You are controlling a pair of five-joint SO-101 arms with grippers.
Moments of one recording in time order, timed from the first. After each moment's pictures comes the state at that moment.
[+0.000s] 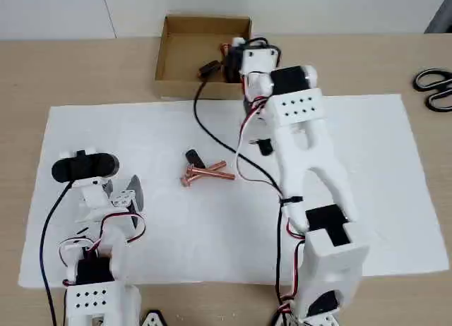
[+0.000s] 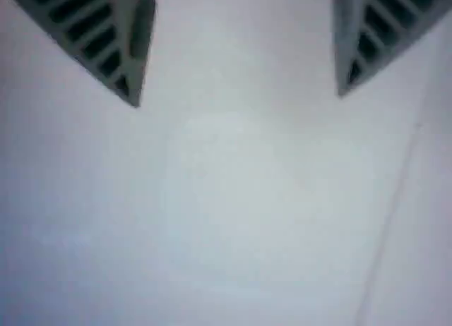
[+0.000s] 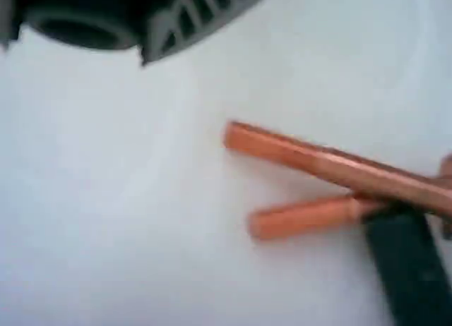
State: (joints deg) left arm -11.3 -79.4 91.3 37.6 8.8; right arm -15.6 18.6 -28.0 96.5 -0.6
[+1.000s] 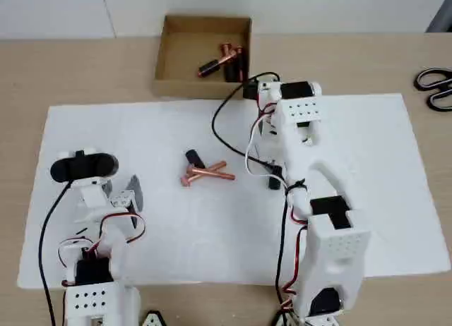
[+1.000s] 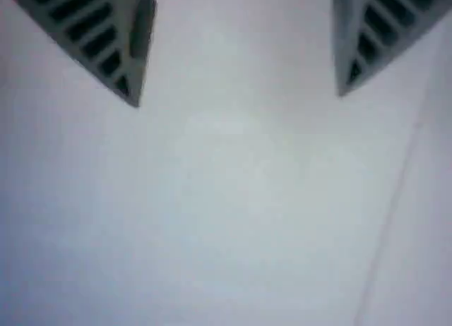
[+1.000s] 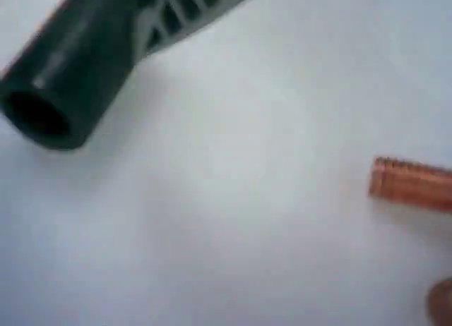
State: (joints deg) left arm -11.3 -79.4 91.3 37.6 8.8; right arm -12.3 25.5 -16.1 91.9 3.1
